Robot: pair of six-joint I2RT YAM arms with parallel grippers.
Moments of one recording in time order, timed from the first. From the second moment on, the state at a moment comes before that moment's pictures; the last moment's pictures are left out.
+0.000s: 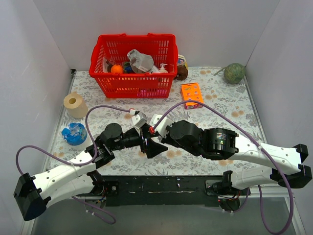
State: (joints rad) left arm -0.89 0.85 0.56 0.26 0.44 -0.40; right arm 1.39 1.18 1.33 -0.76 0.50 -0.18
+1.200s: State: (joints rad) left arm -0.89 0.89 0.56 0.37 0.49 -0.42; right arm 1.40 1.19 1.33 -0.73 0.51 -0.16
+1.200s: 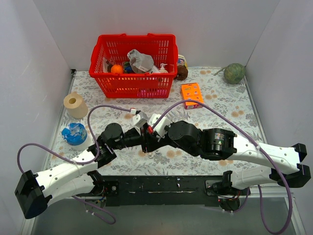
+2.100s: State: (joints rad) left arm -0.89 0.20 0.04 0.76 0.32 -0.60; right arm 1.07 1.09 0.77 -0.41 0.10 0.37
